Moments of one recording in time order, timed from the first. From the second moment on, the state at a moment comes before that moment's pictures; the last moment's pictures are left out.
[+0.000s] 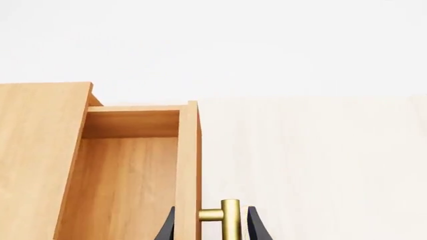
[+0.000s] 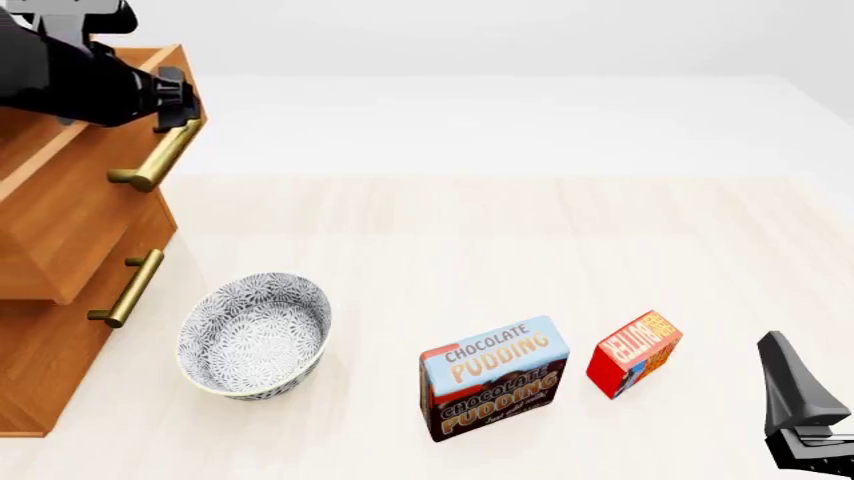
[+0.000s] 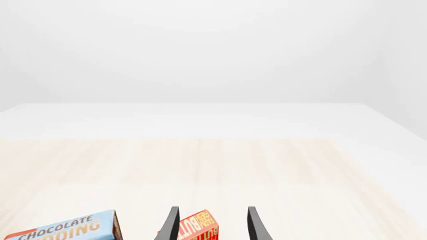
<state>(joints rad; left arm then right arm) -0.04 1.46 -1.34 0.58 -0.02 0.00 0.00 0.00 0.00 0.00</state>
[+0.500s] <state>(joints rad) -0.08 1.49 -1.38 0.60 -0.06 0.00 0.00 0.00 0.00 0.00</state>
